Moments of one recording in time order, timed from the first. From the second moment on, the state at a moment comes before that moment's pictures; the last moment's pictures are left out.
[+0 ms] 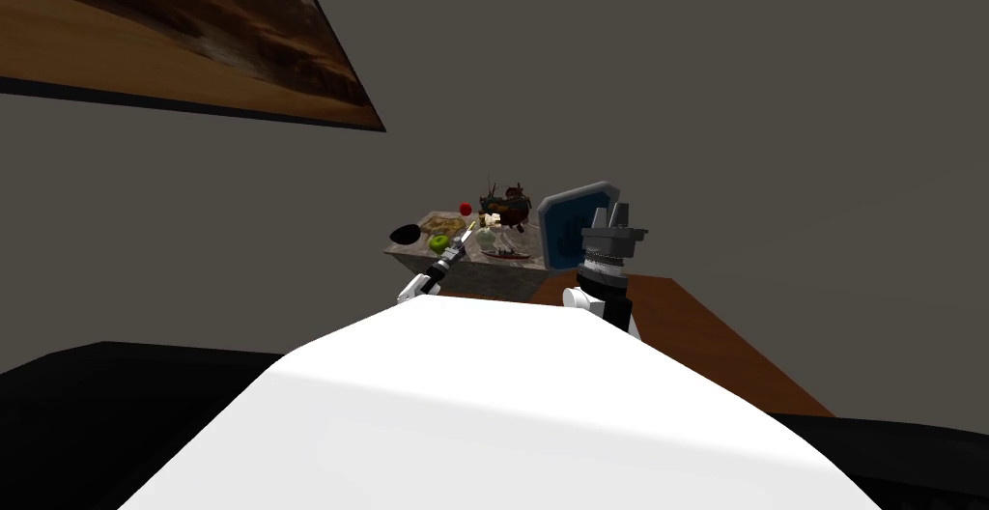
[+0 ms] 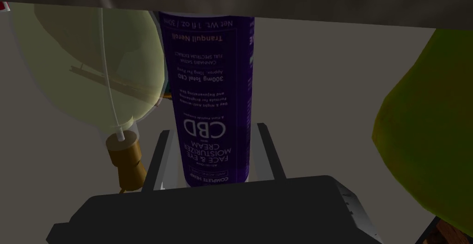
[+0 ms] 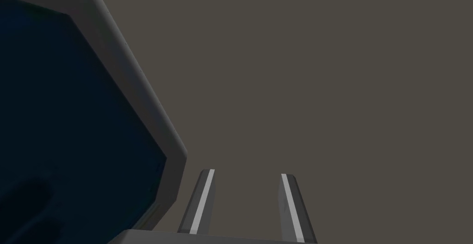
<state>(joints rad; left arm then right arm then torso) 0.13 0.35 -0.02 -1.36 -0.59 -0.53 -0.64 0.46 0.01 -0.01 -2.31 -0.03 -0.54 -0.10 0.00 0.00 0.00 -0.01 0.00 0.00</state>
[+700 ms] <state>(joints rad) 0.14 0.40 0.02 -1.36 -0.59 -0.46 -0.57 0.46 0.01 -0.01 -2.31 -0.03 -0.54 -0.10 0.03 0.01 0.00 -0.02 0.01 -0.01</state>
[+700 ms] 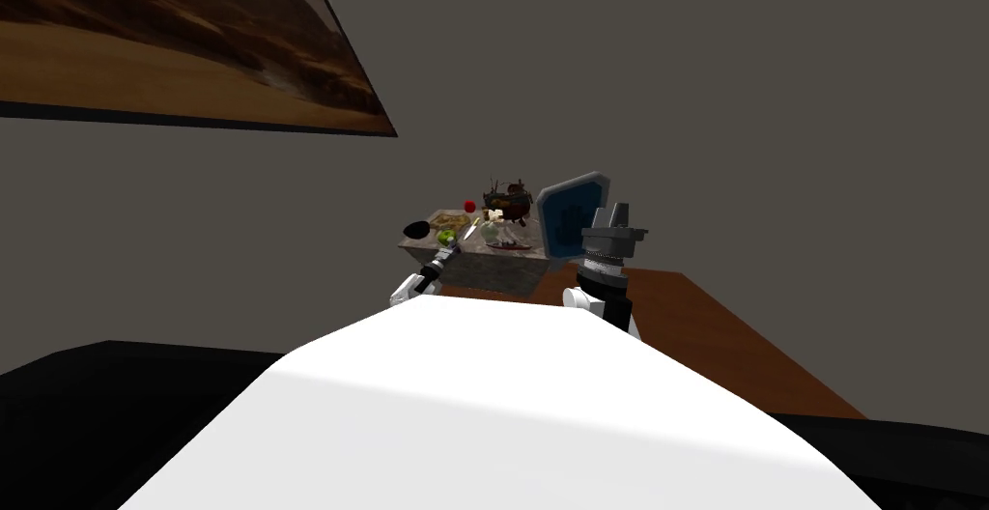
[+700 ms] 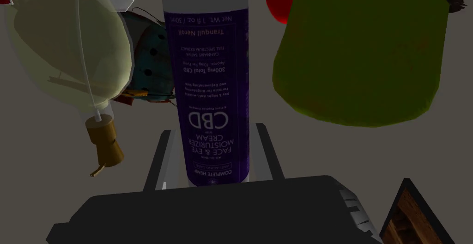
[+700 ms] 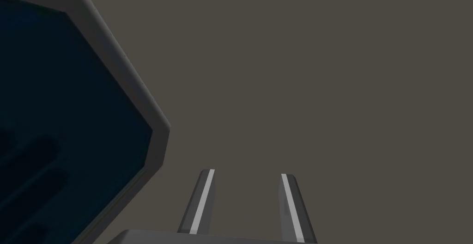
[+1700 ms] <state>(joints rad) 0.10 0.62 0.03 -1.42 -0.55 -0.37 -0.39 0.46 0.01 -0.01 -2.31 -0.03 -0.54 -0.10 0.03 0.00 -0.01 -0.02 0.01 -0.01</state>
